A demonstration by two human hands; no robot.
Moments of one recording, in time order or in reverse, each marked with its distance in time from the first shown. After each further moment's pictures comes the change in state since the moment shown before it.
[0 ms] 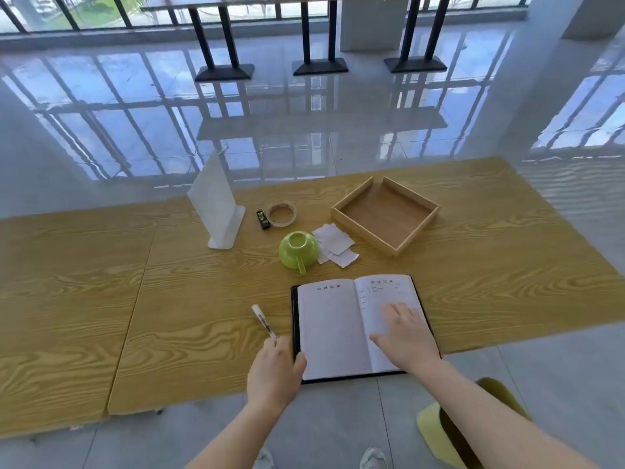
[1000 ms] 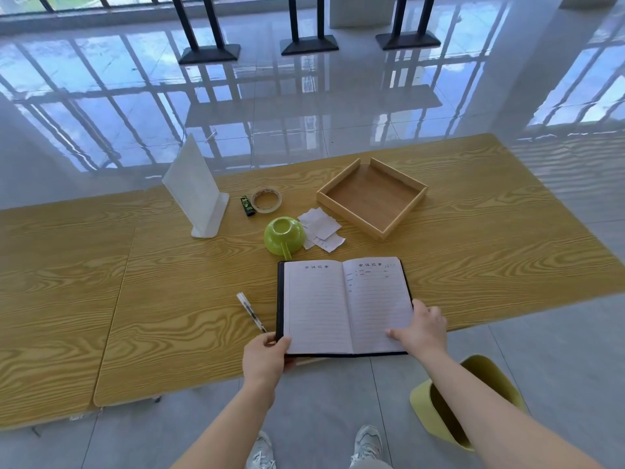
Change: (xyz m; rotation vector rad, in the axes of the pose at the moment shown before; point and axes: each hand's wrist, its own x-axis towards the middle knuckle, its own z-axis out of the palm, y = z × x) left_hand 0.005 0.005 0.024 -1.001 -0.038 -0.530; right_hand -0.005 0.056 0.019 0.252 0.063 0.466
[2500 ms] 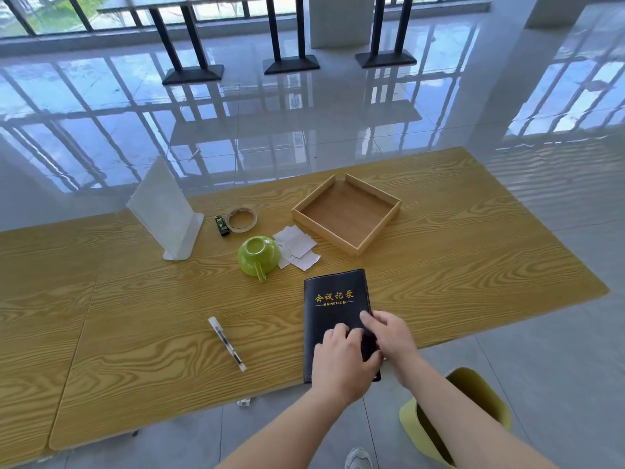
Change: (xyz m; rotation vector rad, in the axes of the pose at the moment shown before) left_hand -0.061 0.027 0.150 1.080 -0.261 0.758; right_hand 0.004 -0.008 -0.015 0.846 -0.233 -0.035
